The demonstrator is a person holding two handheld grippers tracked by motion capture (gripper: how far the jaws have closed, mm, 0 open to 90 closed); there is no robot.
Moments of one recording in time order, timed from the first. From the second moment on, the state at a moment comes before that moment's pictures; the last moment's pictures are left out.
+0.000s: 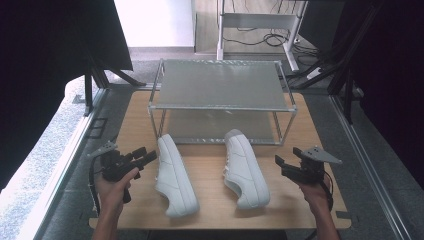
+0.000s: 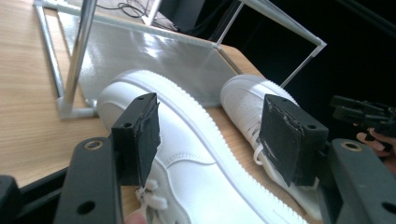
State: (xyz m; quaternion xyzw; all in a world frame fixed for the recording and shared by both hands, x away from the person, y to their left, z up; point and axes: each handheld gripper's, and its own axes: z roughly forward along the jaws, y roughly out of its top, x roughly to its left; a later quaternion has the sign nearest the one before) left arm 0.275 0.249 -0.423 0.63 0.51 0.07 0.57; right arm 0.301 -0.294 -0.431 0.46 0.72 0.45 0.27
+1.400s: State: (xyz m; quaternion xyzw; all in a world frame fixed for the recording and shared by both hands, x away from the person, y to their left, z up) left arm 0.269 0.248 -0.429 0.66 0.53 0.06 0.53; right arm 0.302 -0.306 -0.437 0.47 0.71 0.47 0.24
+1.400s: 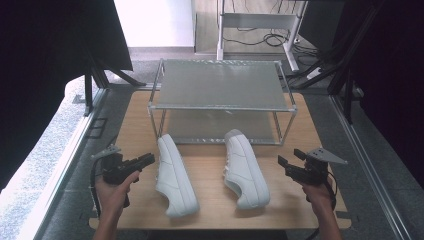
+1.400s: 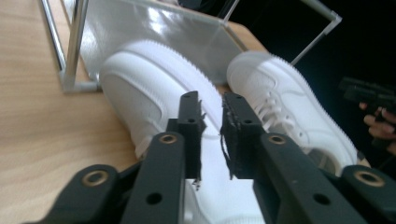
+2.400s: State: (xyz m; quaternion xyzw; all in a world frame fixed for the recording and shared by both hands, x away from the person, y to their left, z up) left arm 0.248 0.231 -0.480 0.69 0.56 0.02 0.46; right arm 0.304 -0.310 -0.447 0.50 0.71 0.44 0.24
